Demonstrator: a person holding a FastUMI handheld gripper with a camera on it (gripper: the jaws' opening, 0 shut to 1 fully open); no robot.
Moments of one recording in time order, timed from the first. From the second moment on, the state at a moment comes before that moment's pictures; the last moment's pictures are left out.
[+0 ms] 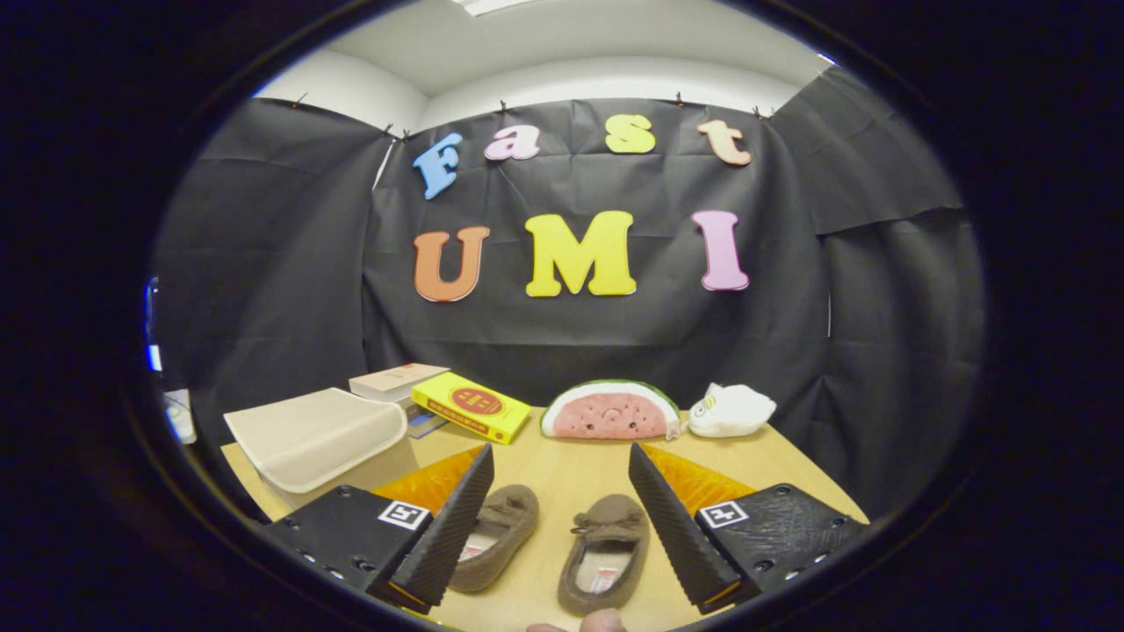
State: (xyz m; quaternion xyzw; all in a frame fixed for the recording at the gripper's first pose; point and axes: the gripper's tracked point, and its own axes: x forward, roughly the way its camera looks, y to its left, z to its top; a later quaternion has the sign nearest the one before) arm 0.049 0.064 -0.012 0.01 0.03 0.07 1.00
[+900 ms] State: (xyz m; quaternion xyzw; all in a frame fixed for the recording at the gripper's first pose) arm 0.074 0.154 -0.011 0.04 0.04 0.14 0.99
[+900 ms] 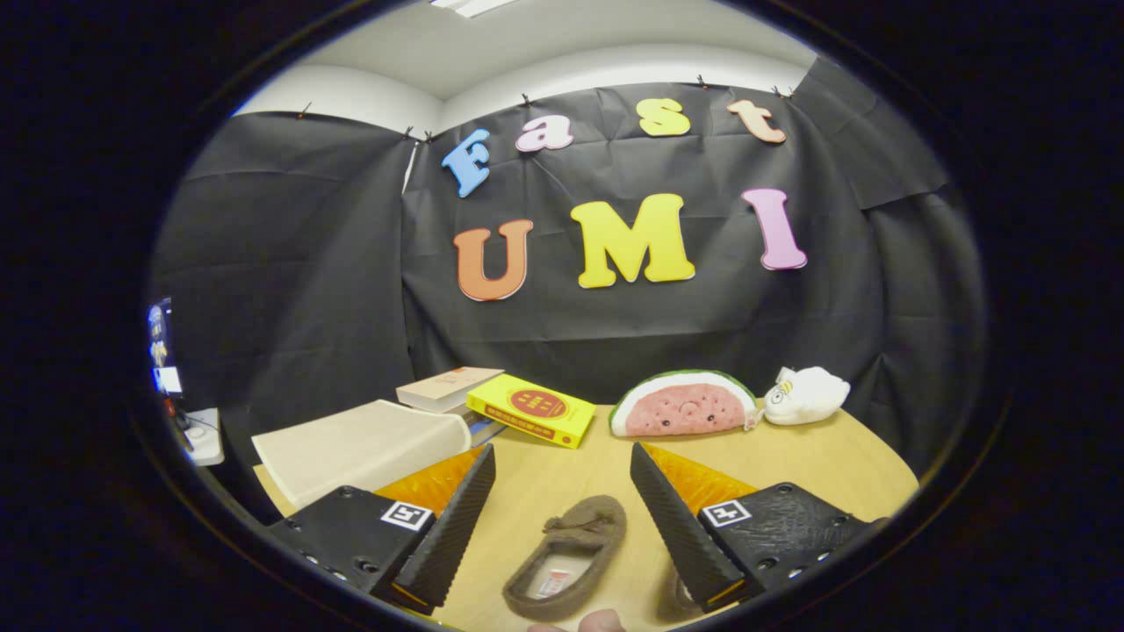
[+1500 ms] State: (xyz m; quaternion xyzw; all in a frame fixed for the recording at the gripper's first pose) arm 0.079 0.217 -0.014 0.07 0.05 0.18 0.98
